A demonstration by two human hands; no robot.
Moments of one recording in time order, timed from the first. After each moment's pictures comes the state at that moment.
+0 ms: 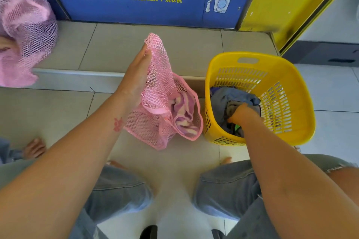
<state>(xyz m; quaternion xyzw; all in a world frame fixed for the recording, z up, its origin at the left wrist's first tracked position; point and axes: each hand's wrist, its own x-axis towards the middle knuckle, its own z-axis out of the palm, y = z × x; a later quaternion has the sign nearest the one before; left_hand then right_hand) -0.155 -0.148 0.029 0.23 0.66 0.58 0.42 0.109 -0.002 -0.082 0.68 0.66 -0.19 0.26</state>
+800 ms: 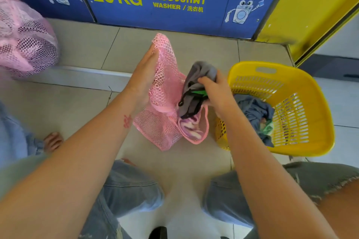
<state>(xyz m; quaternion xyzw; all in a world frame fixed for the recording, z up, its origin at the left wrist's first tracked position) -0.186 -0.177 0.047 0.21 0.64 0.61 0.41 -0.026 -0.084 0.024 0.48 0.60 -0.59 -0.26</state>
